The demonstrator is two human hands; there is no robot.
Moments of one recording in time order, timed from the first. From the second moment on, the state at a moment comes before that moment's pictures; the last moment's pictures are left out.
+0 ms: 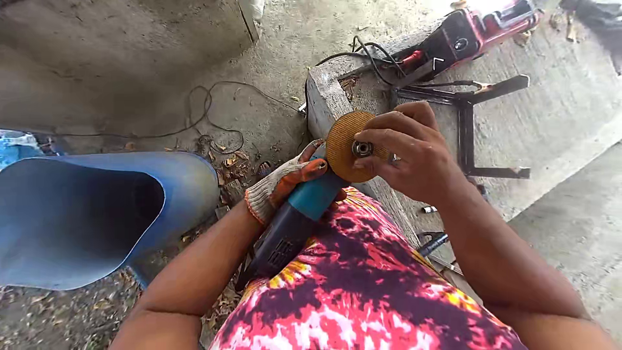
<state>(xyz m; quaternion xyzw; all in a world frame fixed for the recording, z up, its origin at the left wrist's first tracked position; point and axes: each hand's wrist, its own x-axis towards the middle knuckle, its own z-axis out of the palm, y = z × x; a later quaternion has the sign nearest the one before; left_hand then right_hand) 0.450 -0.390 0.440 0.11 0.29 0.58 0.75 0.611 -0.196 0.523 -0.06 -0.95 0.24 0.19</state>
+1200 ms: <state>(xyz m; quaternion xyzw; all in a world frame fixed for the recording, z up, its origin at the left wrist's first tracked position) 0.451 -0.376 0.425 0.09 0.18 0.58 0.79 0.626 -0.190 0.523 -0.10 -0.95 0.25 0.15</state>
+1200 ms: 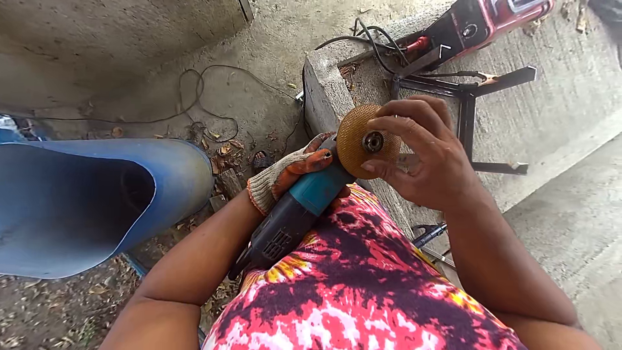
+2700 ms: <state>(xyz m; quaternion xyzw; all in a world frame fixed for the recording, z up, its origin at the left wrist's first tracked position) 0.445 -0.359 0.415 0.12 0.17 0.57 0.80 0.623 -0.175 0.528 0.01 -0.97 0.19 0.13</state>
